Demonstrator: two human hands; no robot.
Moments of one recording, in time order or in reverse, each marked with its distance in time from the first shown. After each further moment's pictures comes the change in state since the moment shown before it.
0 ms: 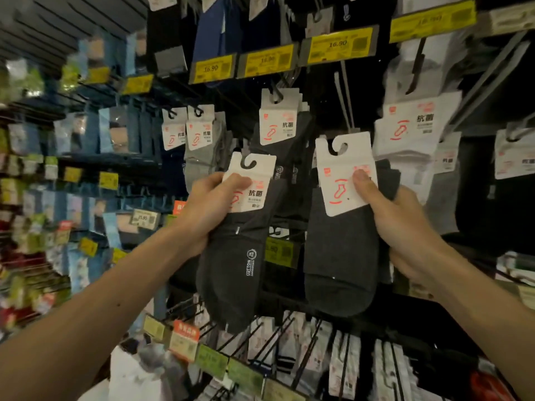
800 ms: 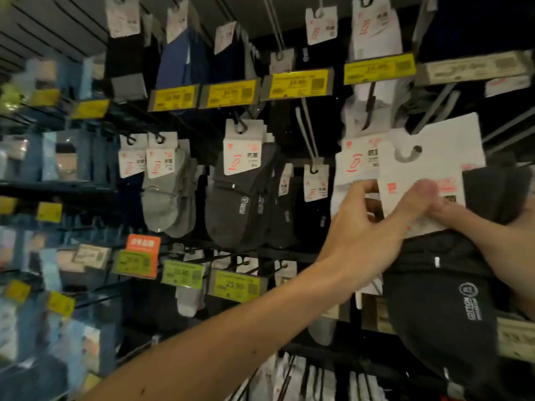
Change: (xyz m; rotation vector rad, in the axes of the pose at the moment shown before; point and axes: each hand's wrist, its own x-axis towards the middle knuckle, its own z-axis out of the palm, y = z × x) left_hand -0.048 0.015 0.178 -0.072 -0.531 0.281; right_hand -0.030 -0.052 -0.099 -0.257 0.155 -0.249
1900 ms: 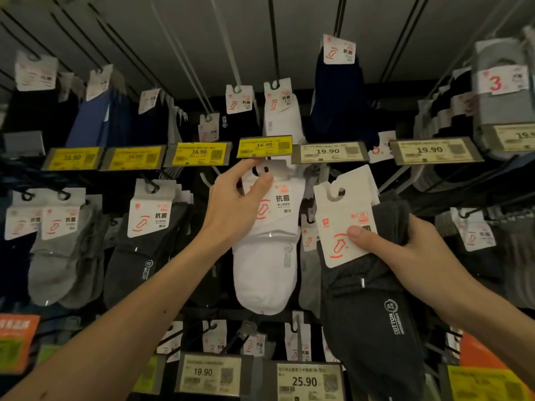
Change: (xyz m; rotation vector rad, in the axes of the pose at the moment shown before) left_hand 0.110 0.037 -0.025 0.225 0.249 0.478; right_hand 0.029 -0.039 -0.062 -0.162 0.034 -0.060
